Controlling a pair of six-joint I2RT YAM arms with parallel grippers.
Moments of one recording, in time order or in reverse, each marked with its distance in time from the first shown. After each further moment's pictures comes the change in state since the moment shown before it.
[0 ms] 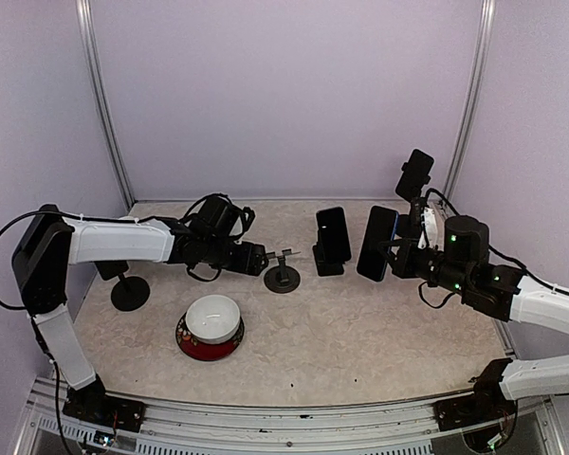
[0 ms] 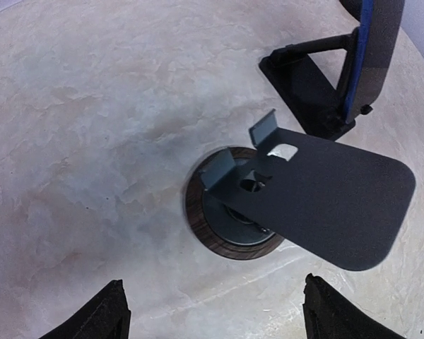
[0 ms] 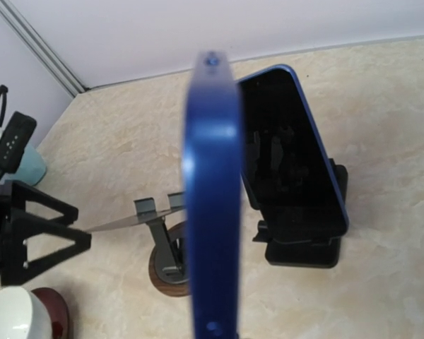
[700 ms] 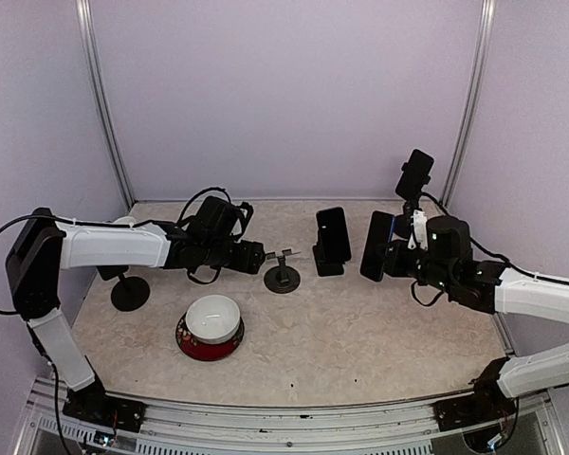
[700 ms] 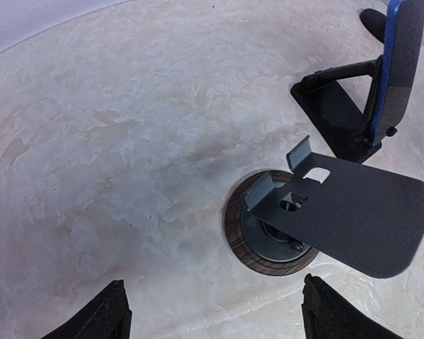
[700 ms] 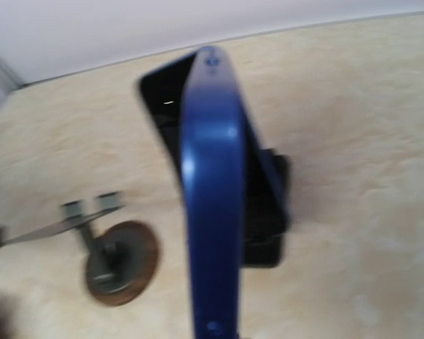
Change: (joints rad) left arm -0.005 -0.032 -0.043 0.065 -0.126 0.049; right arm -0.007 0.119 0.016 0.021 0.097 -0.006
